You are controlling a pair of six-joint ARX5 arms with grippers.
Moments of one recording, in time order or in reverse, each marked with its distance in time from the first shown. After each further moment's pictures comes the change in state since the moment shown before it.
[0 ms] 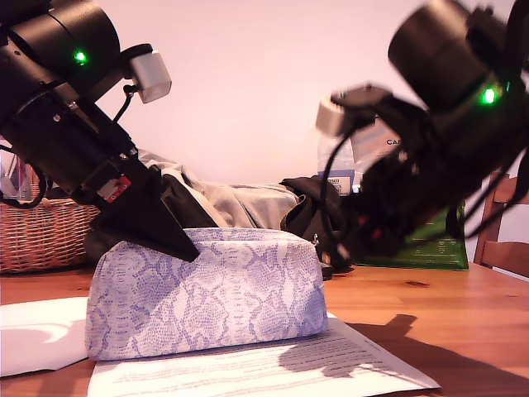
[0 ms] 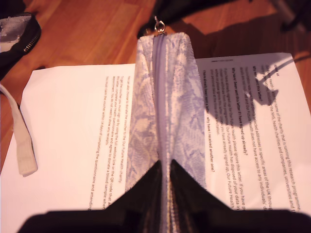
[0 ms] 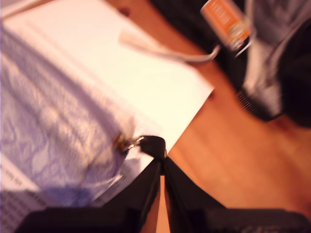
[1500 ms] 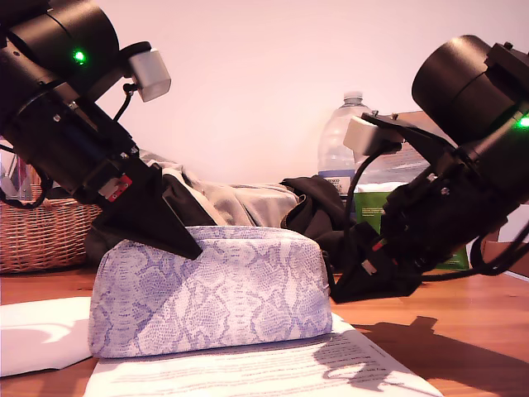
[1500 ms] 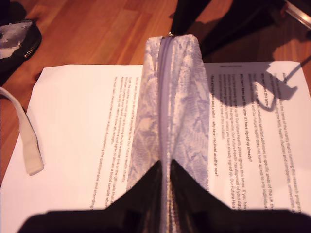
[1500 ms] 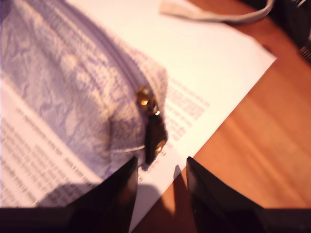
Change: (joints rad) left arm 0.000 0.000 -0.006 0.026 0.017 0.000; right arm -0.084 0.065 -0.041 -0.005 -0.238 0.090
